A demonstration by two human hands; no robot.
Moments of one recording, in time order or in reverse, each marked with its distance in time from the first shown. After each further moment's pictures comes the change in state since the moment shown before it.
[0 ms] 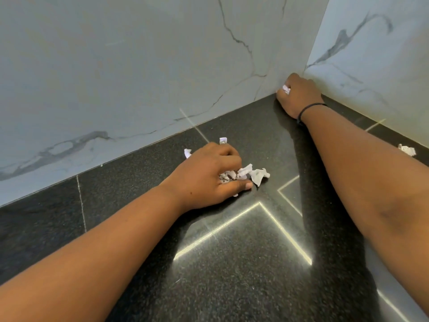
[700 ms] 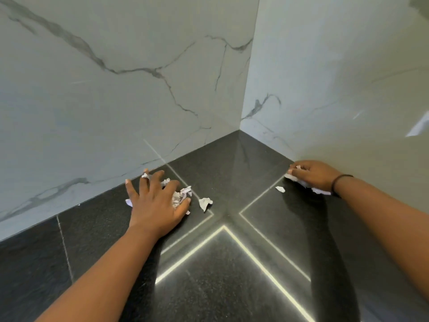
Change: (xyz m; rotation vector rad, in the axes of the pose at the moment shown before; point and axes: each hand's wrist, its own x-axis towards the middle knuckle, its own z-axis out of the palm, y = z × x) left_hand -0.010 0.014 0.009 0.448 0.190 -0.453; right_hand -0.159 0.125 -0.141 0.138 -0.417 0.150
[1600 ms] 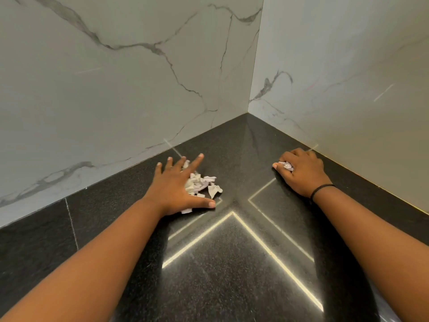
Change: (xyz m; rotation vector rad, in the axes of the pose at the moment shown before) left_hand 0.019 0.006 0.005 -0.174 -0.341 0.156; right_hand -0.002 -0.024 0.073 -0.174 0.314 -0.106
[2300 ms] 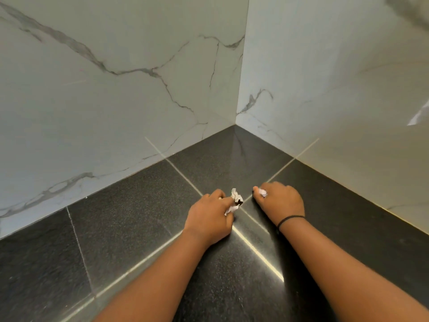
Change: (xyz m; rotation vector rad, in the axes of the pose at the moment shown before) left_hand -0.038 0.109 0.024 -0.061 0.128 0.162; right_hand -0.063 -0.052 0.001 -0.129 0.018 0.136
